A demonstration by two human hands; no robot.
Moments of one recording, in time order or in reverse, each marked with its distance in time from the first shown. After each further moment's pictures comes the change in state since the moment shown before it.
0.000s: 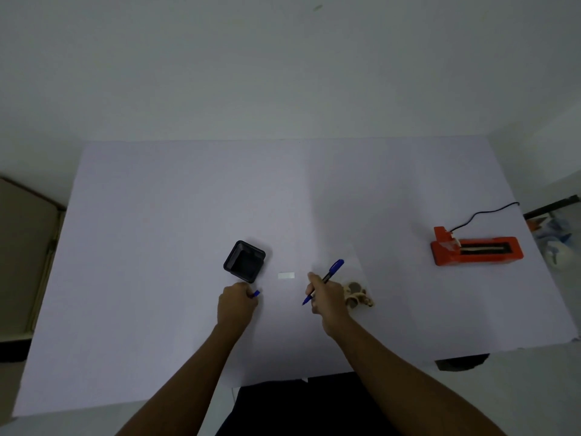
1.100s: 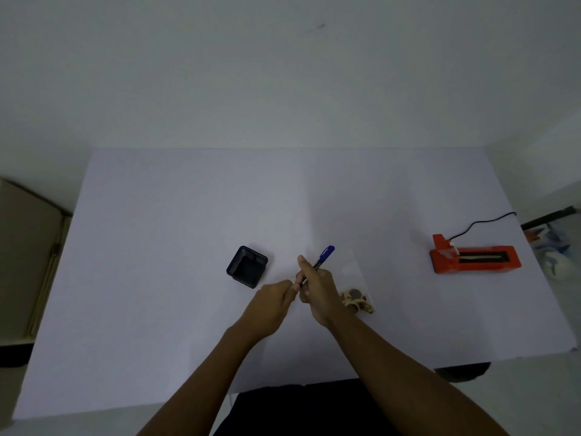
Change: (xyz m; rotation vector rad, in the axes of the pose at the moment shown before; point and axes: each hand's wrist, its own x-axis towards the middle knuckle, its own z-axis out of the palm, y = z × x) left_hand -0.049 0.075 -0.030 -0.214 -0.196 0.539; right_hand -0.019 -0.042 0.022 0.101 -0.225 -0.078
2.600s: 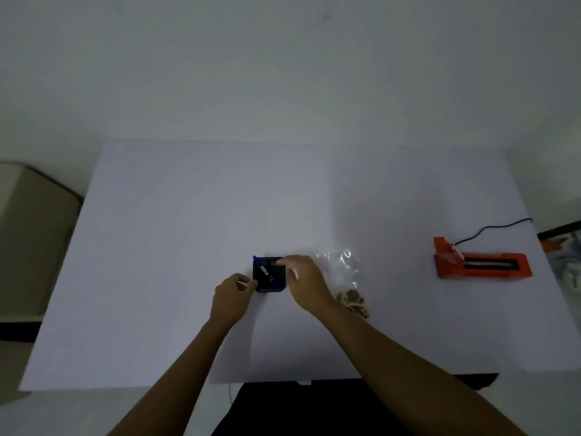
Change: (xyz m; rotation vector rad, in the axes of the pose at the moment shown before) left_hand -0.006 -0.051 -0.006 -0.052 0.355 -0.575; right_hand 0.031 0.021 -0.016 -0.841 -0.113 -0.702
